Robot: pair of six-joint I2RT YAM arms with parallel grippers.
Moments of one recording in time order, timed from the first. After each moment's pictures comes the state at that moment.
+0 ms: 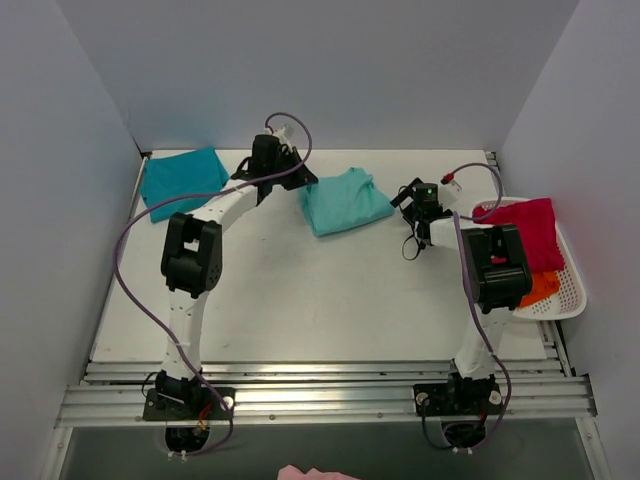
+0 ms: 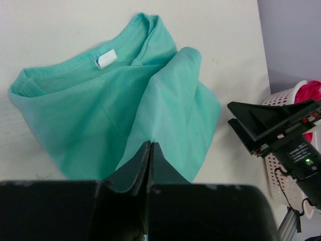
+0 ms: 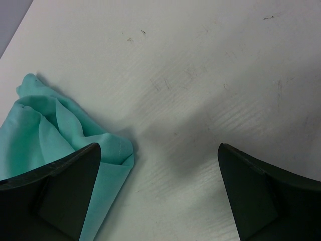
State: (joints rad) left arm -0.36 2.27 1.84 -0.06 0.38 -0.64; right arm 0.13 1.95 1.07 0.24 0.28 0.84
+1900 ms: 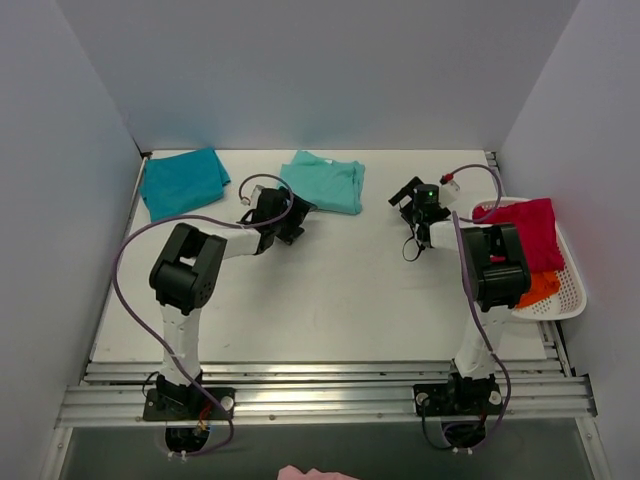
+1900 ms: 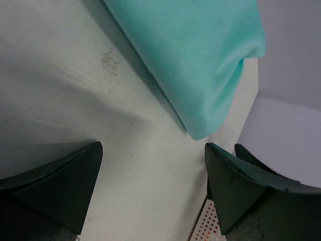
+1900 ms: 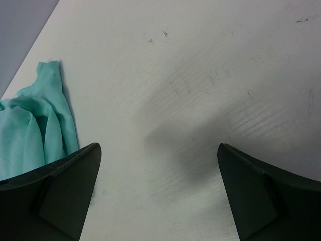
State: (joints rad) left arm -0.44 2.07 1.22 0.25 0.01 -1.32; right arm 0.13 1.97 1.05 0.35 0.21 0.84
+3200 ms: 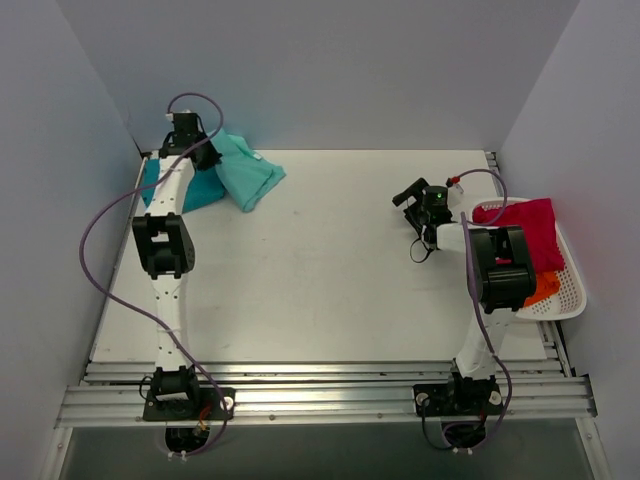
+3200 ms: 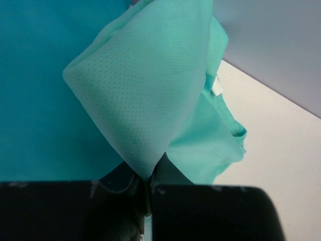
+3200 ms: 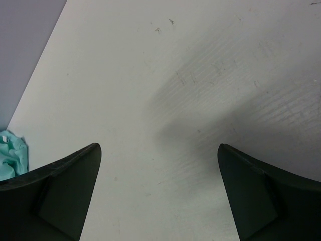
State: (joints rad) left arm -0.01 2.57 2.49 -0.61 0.04 -0.55; right arm 0.09 1.95 1.01 0.37 0.08 0.89
